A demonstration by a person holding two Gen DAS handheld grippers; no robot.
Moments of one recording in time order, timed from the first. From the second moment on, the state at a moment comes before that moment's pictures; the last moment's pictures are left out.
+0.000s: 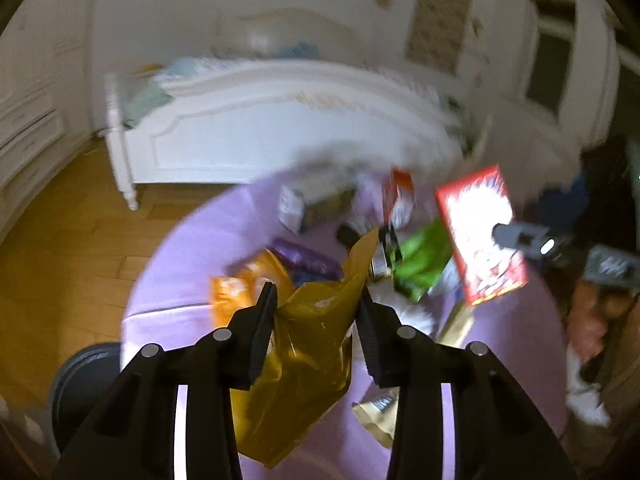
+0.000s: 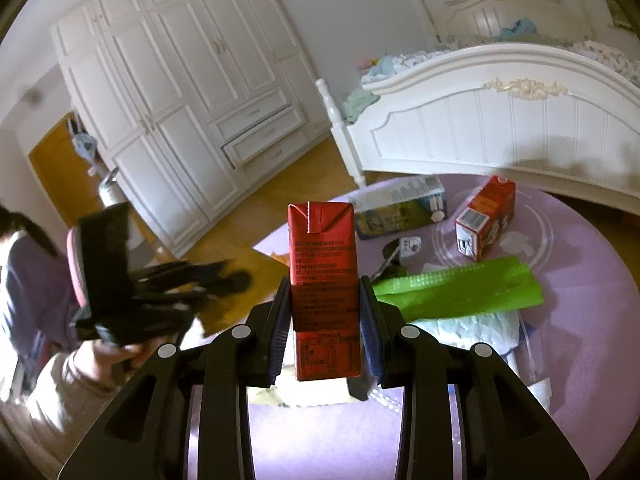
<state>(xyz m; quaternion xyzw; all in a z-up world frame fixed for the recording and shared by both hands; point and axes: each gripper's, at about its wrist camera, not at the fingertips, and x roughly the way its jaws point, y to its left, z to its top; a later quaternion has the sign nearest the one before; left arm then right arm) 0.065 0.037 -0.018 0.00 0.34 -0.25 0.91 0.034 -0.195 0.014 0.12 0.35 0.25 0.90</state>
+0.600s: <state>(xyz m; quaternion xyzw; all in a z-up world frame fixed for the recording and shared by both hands) -0.021 0.255 -0.085 -0.23 0.33 0.02 0.91 0.072 0.077 -0.008 0.02 0.46 0.40 0.79</state>
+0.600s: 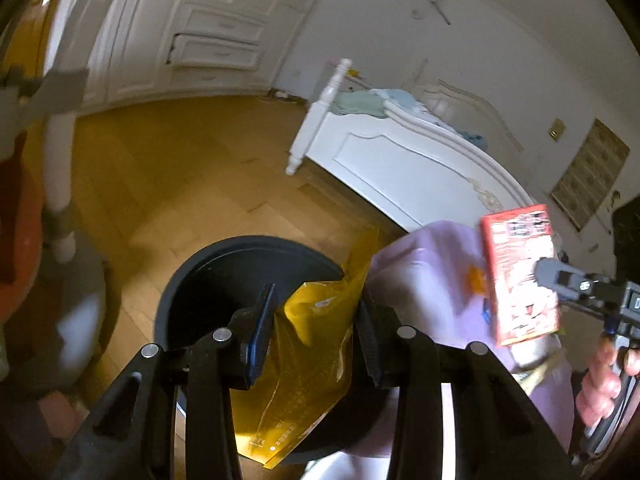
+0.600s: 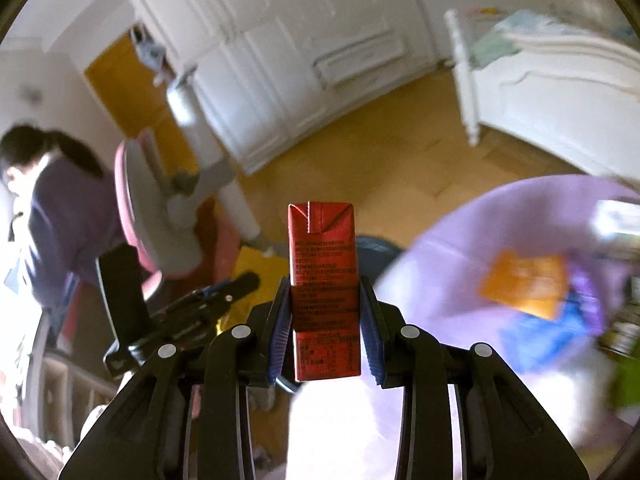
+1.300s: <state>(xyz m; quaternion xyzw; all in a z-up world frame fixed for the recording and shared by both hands) 0.017 0.277 -0.146 -0.27 0.38 0.01 0.88 0.095 0.167 -0.098 -0.07 0.52 0.36 0.77</state>
